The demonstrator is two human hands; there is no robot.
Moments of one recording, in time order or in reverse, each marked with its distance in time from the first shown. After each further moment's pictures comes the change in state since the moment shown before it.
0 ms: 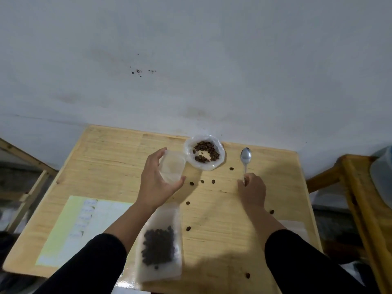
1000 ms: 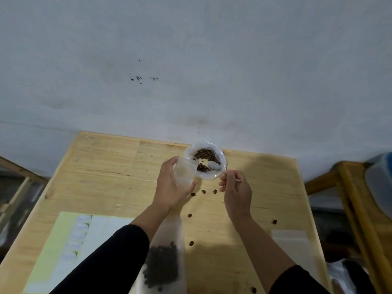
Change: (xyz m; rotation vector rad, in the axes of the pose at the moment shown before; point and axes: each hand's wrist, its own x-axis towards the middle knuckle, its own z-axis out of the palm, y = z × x) left_hand 0.027 -0.016 0.040 -0.090 -0.154 -0.175; right_hand -0.038 -0.076 0.004 0.702 0.044 -0.028
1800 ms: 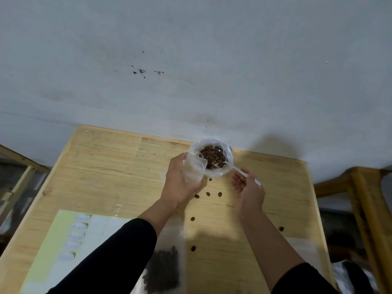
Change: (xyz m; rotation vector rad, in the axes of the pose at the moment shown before) left_hand 0.023 0.000 0.013 -0.021 -0.067 -0.089; right_hand 0.040 0.005 0.010 0.606 0.198 0.464
